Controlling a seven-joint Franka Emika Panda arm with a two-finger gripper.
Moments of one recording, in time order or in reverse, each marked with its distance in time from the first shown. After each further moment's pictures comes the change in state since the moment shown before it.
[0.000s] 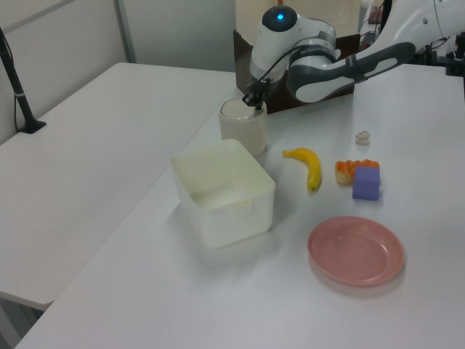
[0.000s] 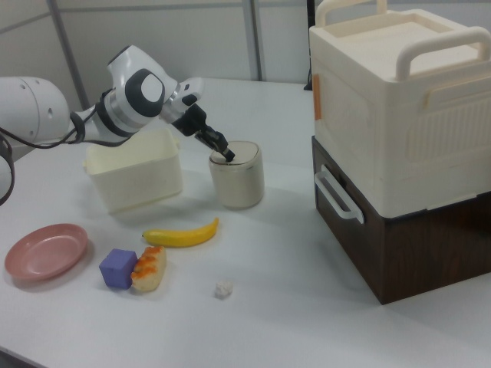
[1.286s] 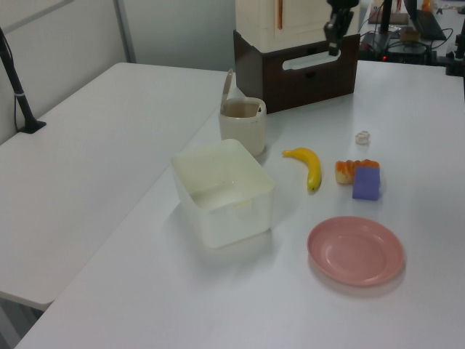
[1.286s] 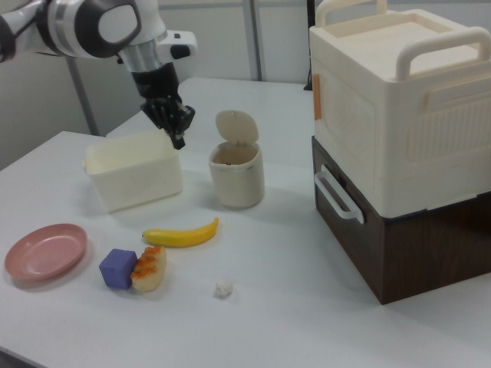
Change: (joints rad) arm -0.106 -0.550 0.013 -0.238 0.389 -0.481 -0.648
